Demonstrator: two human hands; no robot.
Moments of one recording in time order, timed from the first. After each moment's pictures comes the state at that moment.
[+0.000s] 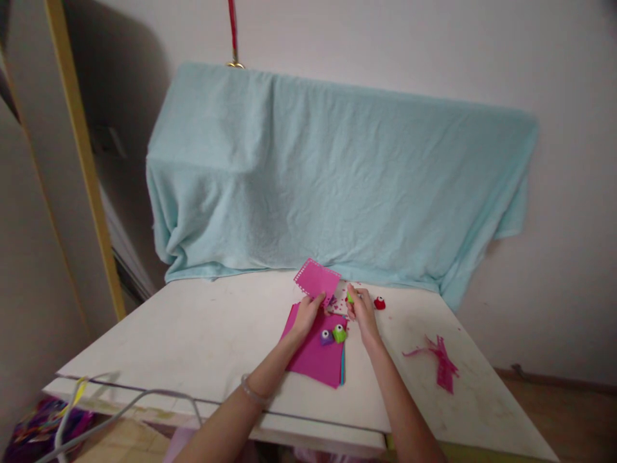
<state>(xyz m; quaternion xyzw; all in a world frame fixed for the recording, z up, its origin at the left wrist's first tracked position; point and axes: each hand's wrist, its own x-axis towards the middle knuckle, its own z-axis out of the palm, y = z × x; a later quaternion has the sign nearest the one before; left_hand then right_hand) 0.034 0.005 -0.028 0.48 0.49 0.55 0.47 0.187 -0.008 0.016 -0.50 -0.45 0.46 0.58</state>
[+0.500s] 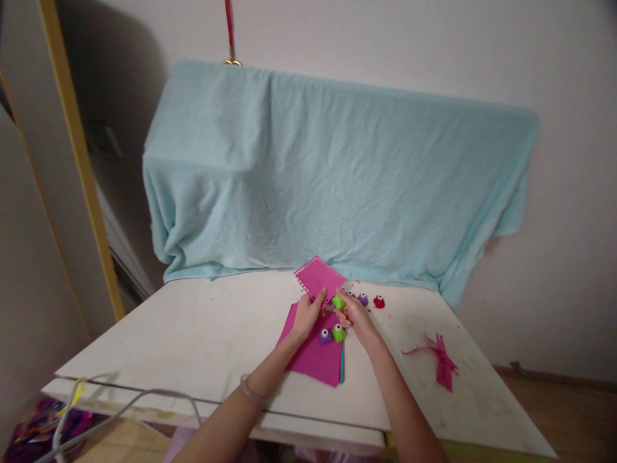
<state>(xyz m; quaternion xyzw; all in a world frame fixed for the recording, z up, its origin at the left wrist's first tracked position) 0.035 -0.008 -0.011 0.53 0.51 0.53 0.43 0.179 -0.012 0.015 -0.44 -0.46 0.64 0.42</state>
